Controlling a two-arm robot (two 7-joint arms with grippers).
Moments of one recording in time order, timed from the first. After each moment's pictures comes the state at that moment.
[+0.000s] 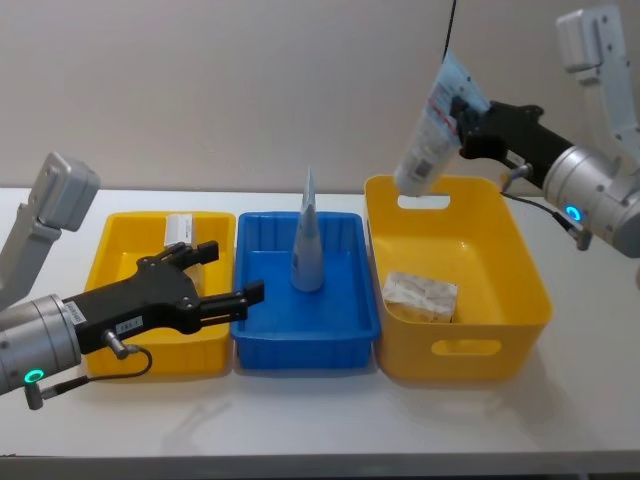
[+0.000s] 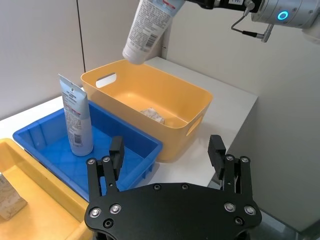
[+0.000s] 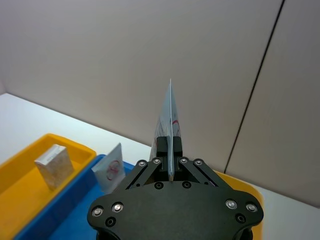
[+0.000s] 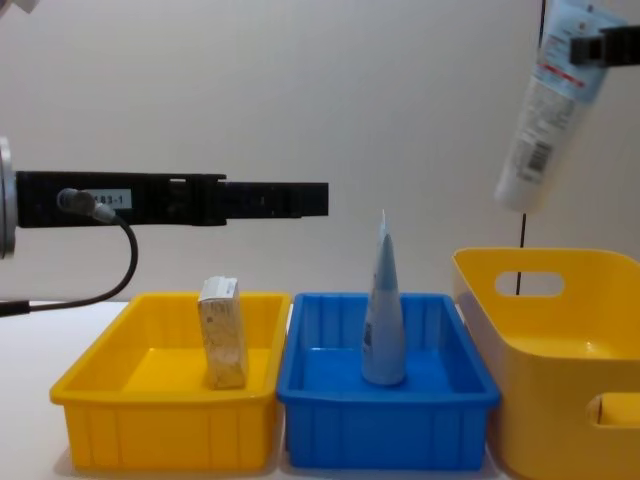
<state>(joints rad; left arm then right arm) -0.31 0.56 0.37 -1.72 -0.68 0.32 -0.62 0.49 0.44 -0.26 -1.61 0.44 0.40 0.22</state>
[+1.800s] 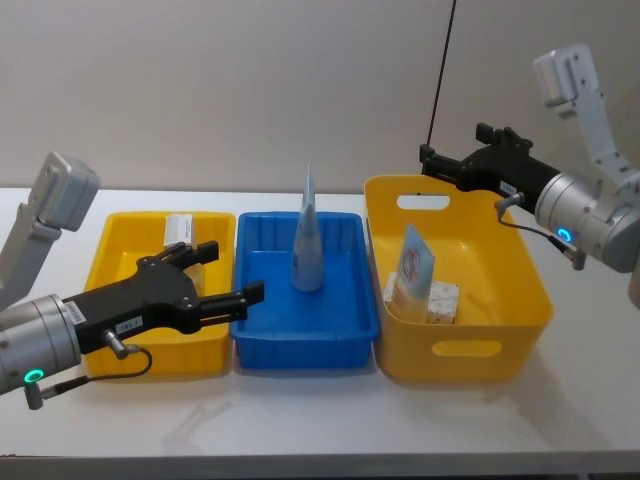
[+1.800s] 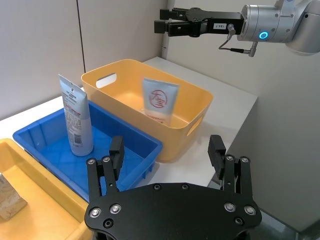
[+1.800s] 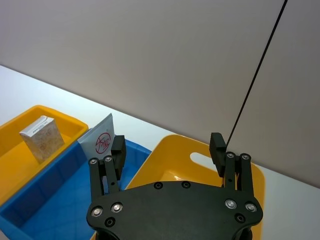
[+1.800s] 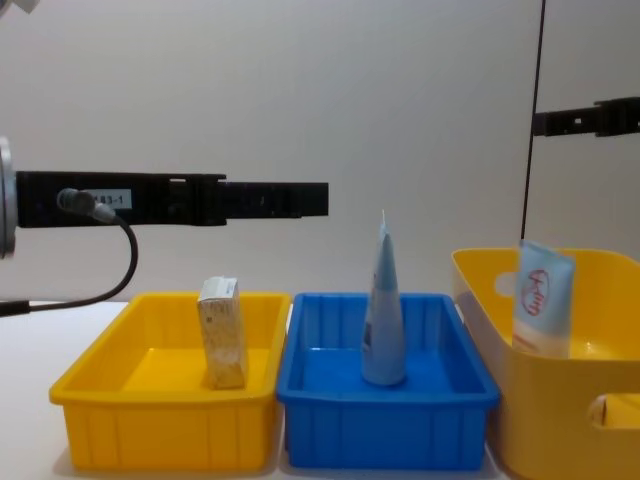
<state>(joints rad) -0.31 0.56 0.37 -1.72 -0.68 0.32 -0.62 0.52 0.44 -0.29 -1.48 0.40 0.39 0.28</state>
